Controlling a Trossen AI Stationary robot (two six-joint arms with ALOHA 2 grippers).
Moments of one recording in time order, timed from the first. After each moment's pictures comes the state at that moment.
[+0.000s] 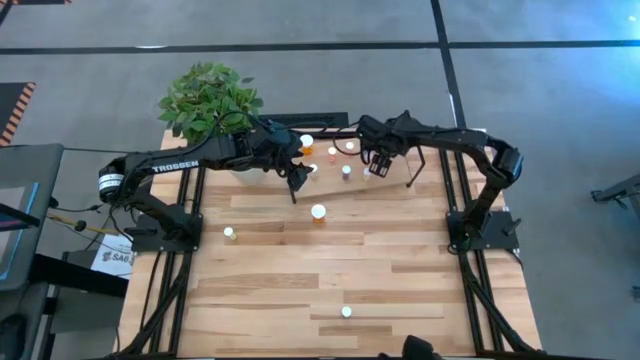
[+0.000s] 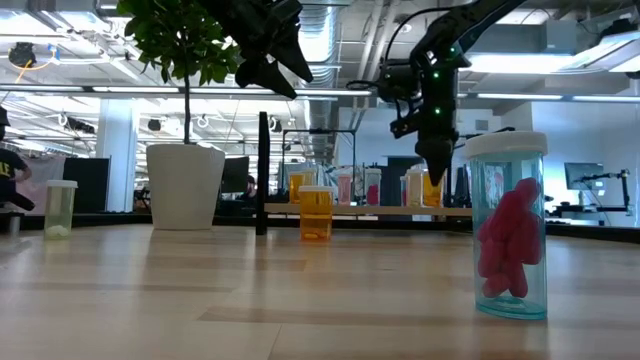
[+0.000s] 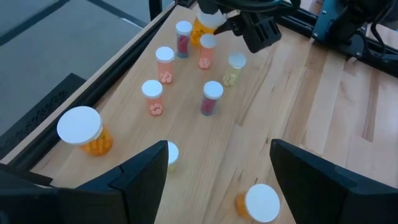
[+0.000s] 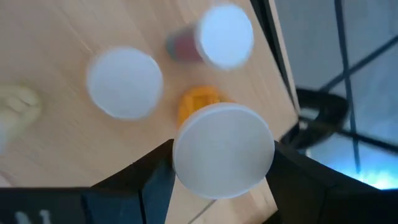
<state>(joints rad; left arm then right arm) 0.31 1.45 1.28 -0.52 -0.05 -0.22 -0.56 1.72 1.29 -0.91 0.41 -0.17</state>
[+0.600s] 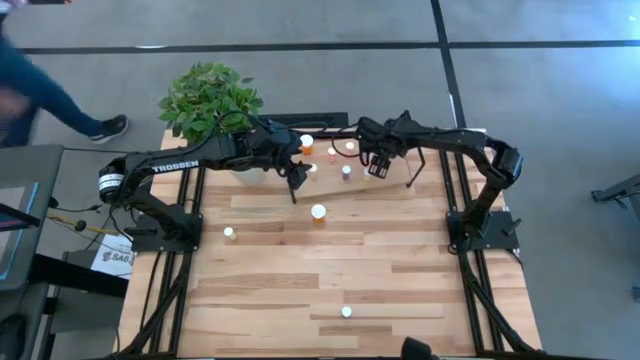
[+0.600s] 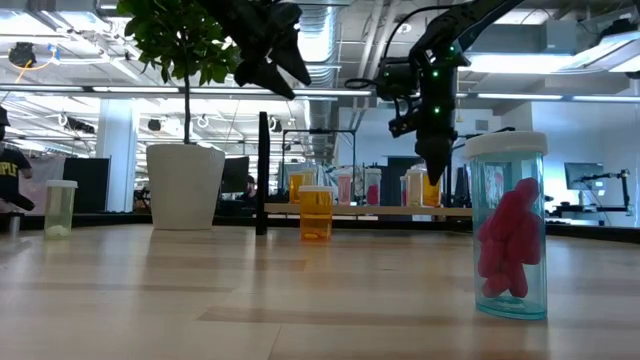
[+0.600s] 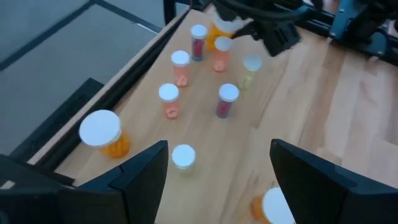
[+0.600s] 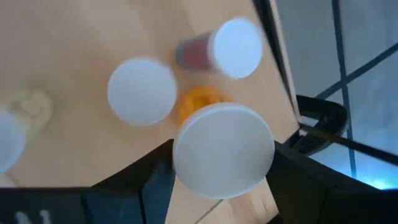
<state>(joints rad) 0.31 1.45 1.28 -0.52 -0.11 -0.20 -0.54 1.72 1.29 -0.91 0.41 -0.18</state>
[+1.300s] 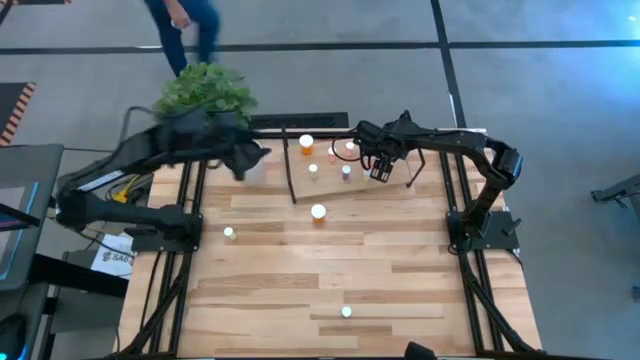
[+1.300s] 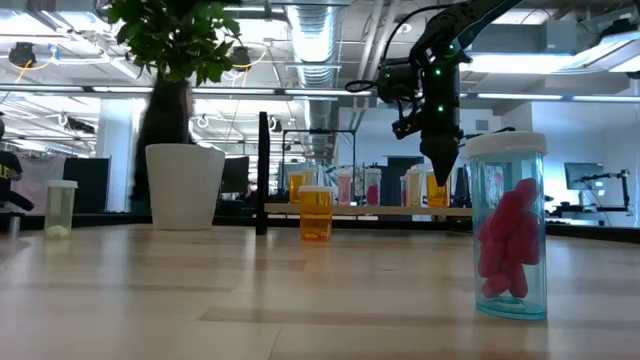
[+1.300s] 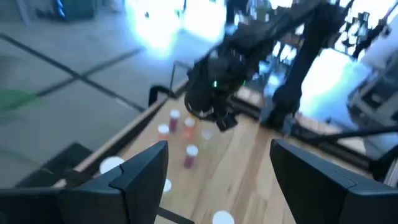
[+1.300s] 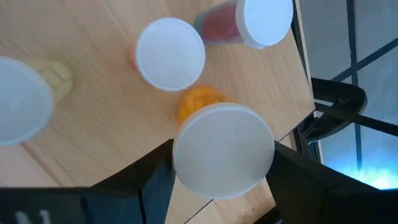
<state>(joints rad) 0.33 0.98 1.28 -0.62 -0.02 -0.25 -0.52 1.72 1.29 -0.99 0.41 -0.14</state>
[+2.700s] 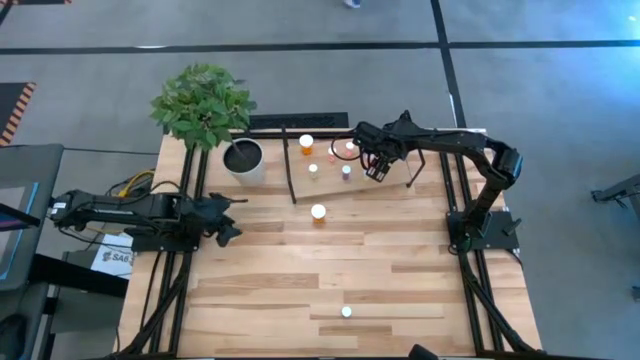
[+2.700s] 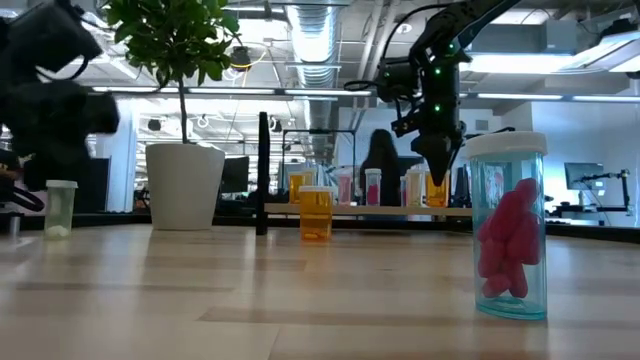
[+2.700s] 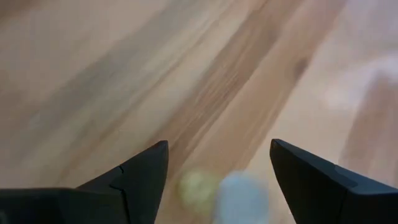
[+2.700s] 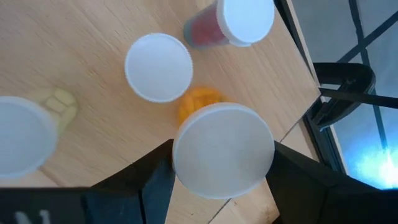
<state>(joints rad) 0.00 0.39 0.21 -0.70 -0.03 -0.79 -0.52 1.72 1.29 -0.99 0.41 0.03</state>
